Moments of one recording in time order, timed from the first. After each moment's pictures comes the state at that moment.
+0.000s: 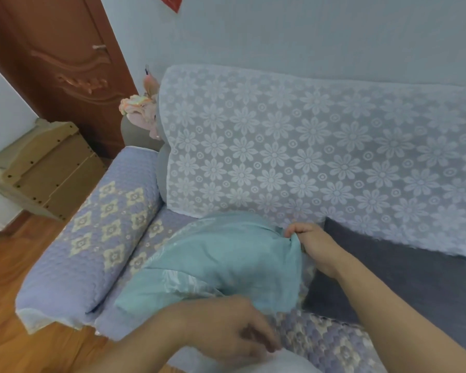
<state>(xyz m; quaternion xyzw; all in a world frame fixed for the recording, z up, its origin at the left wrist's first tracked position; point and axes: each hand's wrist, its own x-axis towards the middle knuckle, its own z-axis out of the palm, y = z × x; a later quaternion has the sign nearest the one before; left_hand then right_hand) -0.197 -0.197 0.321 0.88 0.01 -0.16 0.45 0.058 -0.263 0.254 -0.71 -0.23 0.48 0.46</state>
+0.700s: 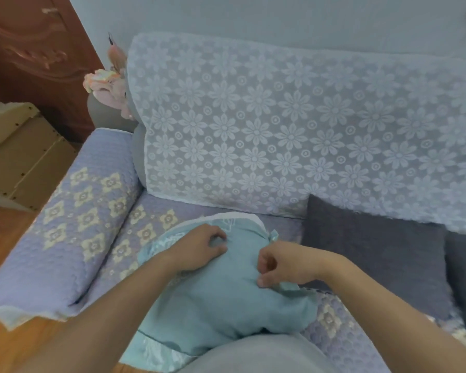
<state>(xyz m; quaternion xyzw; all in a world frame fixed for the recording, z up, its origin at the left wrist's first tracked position) -0.166 -0.110 0.221 0.87 0.29 -0.11 0.38 0.020 -0.295 0.272 -0.69 -0.52 0.50 0.06</state>
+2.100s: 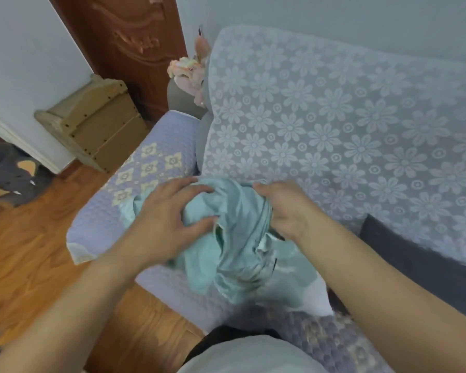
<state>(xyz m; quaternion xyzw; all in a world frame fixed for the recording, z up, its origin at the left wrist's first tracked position) -0.291 -0.116 0.360 0.88 0.39 0.12 0.24 -0.058 -0.154 0.312 -0.58 -0.08 0.62 0.52</state>
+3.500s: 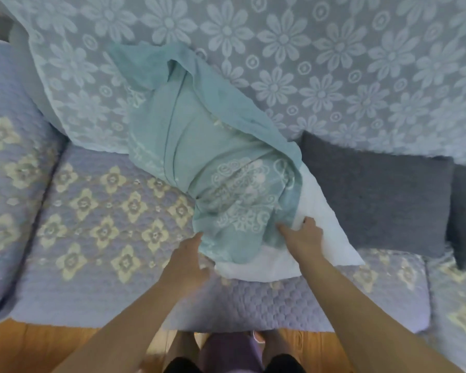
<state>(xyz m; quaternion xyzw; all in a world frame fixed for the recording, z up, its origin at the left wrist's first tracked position) -0.158 -0.153 -0.016 0.78 0.39 -0.23 0.44 0.059 -0.316 0.032 -0.89 0.09 0.32 0.30</state>
